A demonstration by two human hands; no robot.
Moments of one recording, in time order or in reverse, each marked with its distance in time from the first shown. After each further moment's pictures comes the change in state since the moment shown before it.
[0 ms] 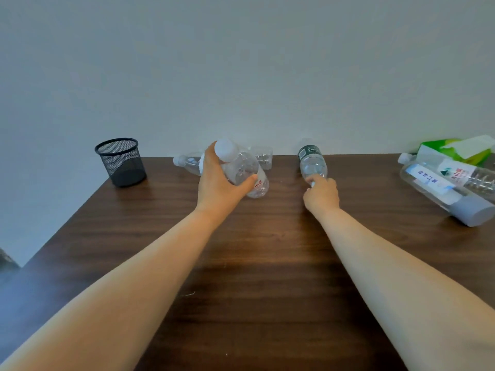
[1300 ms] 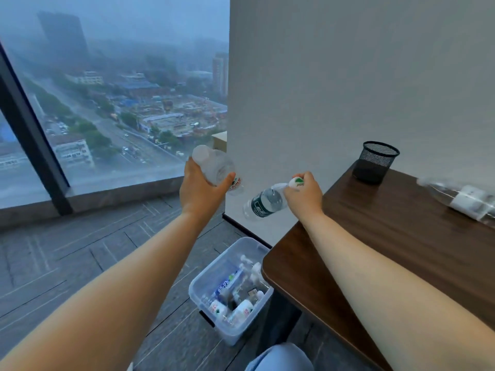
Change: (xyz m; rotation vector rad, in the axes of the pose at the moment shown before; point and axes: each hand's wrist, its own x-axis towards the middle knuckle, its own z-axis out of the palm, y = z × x) left_hand -0.184 -0.092 -0.448 0.421 0.758 -0.413; right_hand -0.329 -0.307 0.234 0.436 -0.544 -0.589
